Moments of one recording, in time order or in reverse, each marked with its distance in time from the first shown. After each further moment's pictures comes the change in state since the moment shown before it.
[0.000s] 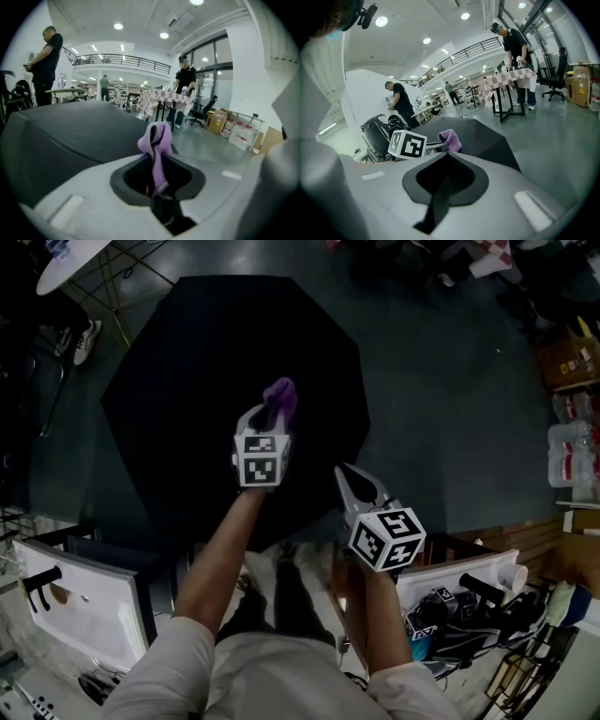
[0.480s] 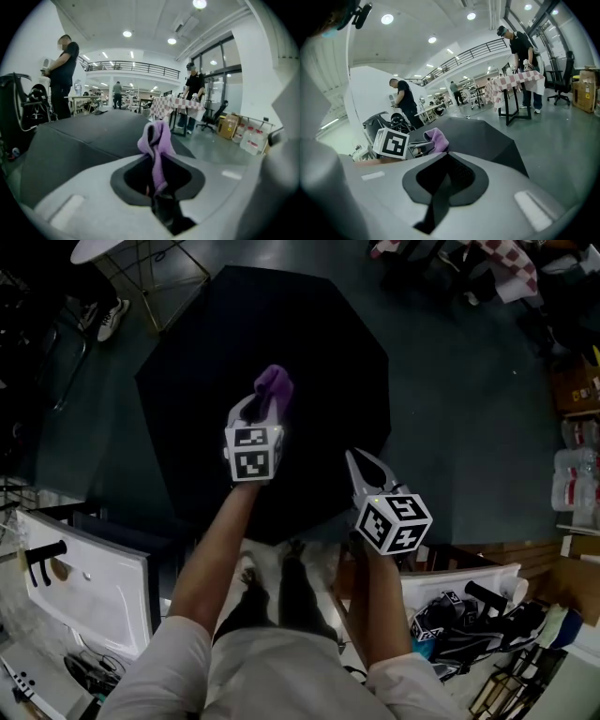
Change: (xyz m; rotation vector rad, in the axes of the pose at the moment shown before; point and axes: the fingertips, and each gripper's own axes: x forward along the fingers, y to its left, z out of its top) left arm -0.072 0.098 0.015 -0.042 -0.063 0.128; right arm 0.039 0.053 0.008 -0.050 -0.001 0.021
